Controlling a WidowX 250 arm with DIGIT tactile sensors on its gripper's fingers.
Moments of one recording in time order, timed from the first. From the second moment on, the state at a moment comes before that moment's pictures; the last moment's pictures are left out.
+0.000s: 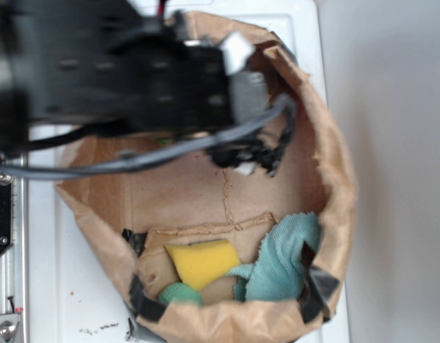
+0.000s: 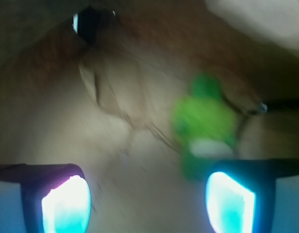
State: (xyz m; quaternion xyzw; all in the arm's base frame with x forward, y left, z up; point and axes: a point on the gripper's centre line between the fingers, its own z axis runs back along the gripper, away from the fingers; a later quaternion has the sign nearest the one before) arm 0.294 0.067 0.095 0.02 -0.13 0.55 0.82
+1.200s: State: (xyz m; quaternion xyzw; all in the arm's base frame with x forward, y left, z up) arm 0.277 0.094 0.075 0.10 -0.10 0.49 0.86
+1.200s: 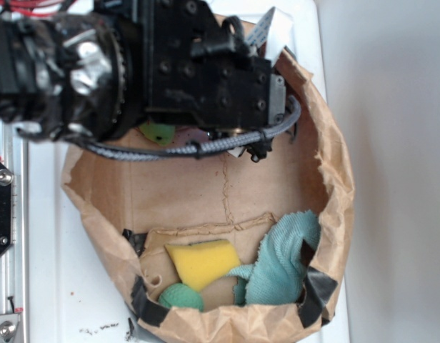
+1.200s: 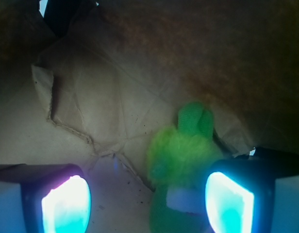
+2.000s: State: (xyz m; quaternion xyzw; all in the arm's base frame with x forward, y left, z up) arm 0.256 0.095 0.071 0.10 -0.08 0.48 0.87
